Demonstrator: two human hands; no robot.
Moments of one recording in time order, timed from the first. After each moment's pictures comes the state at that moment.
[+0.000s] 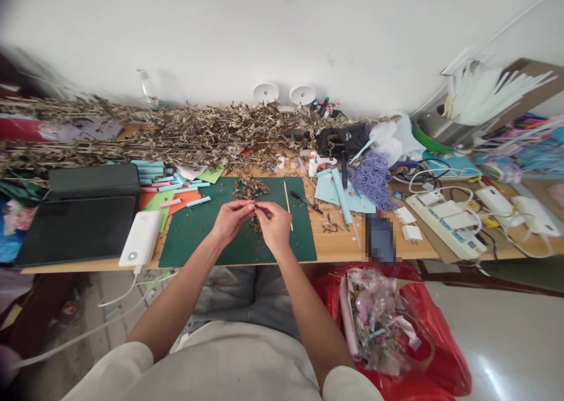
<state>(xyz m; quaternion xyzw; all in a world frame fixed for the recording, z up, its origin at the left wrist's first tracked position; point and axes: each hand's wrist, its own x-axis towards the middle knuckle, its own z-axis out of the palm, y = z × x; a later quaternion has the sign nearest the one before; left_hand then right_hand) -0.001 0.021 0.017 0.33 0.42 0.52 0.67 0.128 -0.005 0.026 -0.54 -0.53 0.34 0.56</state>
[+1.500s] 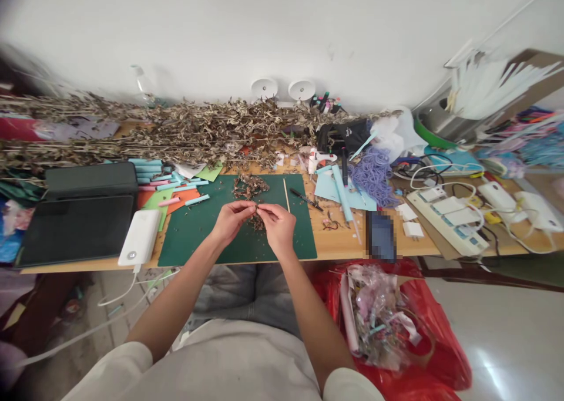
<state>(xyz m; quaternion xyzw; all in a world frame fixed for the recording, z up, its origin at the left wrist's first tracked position) -0.001 0.016 0.009 0.37 0.41 0.50 0.66 0.136 -0.013 0.020 -0.53 -0.49 0.36 0.59</state>
